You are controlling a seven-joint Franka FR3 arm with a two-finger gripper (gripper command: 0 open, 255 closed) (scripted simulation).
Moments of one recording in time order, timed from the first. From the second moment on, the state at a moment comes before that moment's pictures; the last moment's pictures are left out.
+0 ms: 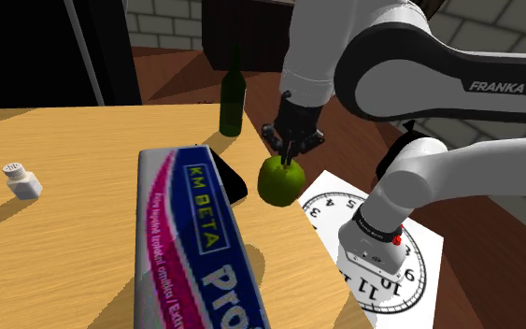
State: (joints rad) arm -0.09 -0.90 0.69 -2.51 0.37 1.71 1.27
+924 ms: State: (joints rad) arm -0.32 -0.55 0.78 -2.13 0.22 1.70 1.30
